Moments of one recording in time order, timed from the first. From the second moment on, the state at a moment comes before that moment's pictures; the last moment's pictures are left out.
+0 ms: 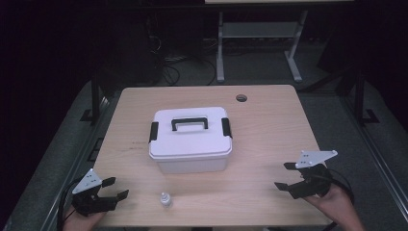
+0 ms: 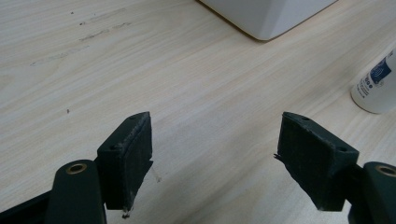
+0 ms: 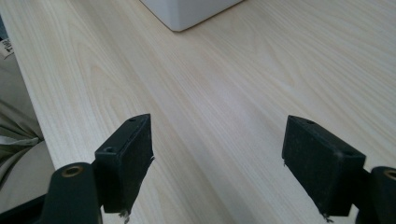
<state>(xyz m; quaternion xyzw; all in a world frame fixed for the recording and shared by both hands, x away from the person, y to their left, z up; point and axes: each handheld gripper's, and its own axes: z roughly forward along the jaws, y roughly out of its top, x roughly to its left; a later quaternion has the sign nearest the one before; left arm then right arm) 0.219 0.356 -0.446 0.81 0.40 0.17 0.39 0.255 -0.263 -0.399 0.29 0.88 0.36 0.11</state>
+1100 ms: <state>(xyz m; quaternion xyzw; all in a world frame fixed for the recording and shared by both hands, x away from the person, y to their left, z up) 0.217 0.360 -0.444 0.81 0.40 0.17 0.40 0.294 -0.240 -0.354 0.24 0.90 0.34 0.08</state>
